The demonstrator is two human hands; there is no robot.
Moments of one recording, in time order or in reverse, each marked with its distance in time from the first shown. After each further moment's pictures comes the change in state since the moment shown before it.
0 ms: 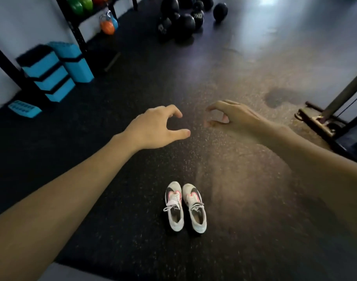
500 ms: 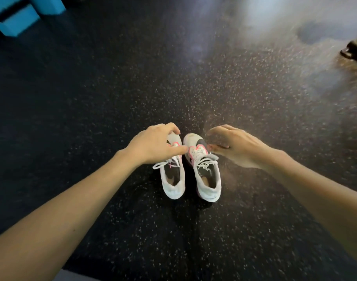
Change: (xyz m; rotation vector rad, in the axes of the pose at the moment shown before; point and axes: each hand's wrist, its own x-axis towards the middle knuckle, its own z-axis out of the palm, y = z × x) left_hand -0.024 -0.168 0.410 -0.059 -0.200 -0.129; right_hand -0.087 0.149 0.427 0.024 -0.212 0.101
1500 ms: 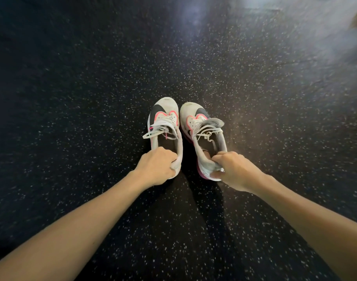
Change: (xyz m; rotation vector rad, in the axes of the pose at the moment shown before) left_hand 0.016 -0.068 0.192 0.225 -0.170 0.037; right_hand -0.029 0.048 0.181 0.044 -0.210 0.121
